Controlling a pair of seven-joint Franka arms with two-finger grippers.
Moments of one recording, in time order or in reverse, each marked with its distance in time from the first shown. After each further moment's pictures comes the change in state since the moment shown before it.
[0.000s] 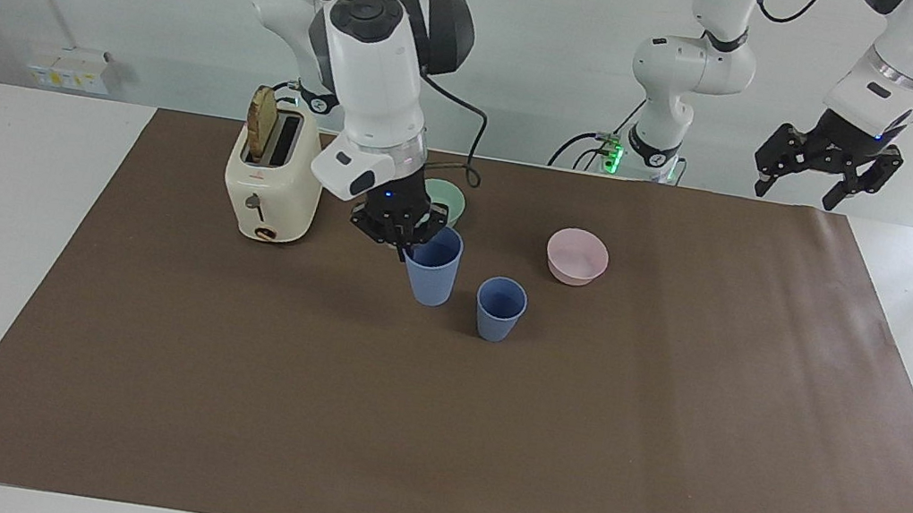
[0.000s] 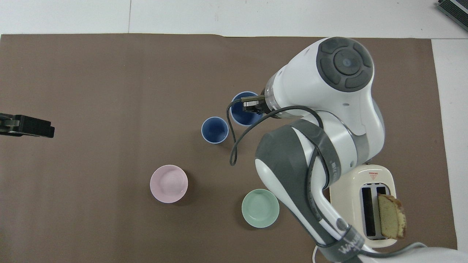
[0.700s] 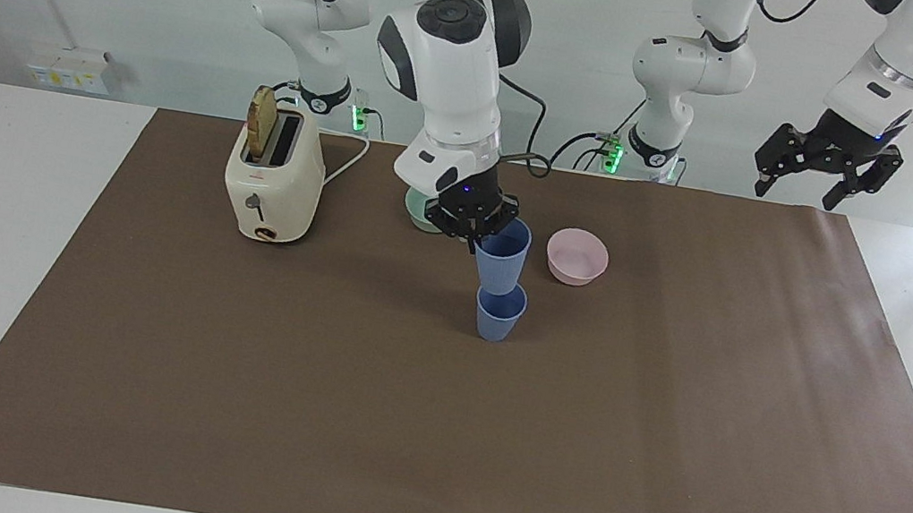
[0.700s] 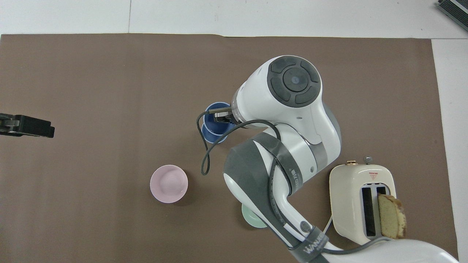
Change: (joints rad) left arm 0.000 0.000 0.000 0.000 0.000 0.000 0.000; right arm 0.019 0.088 0.049 0.009 -0.001 0.078 0.034
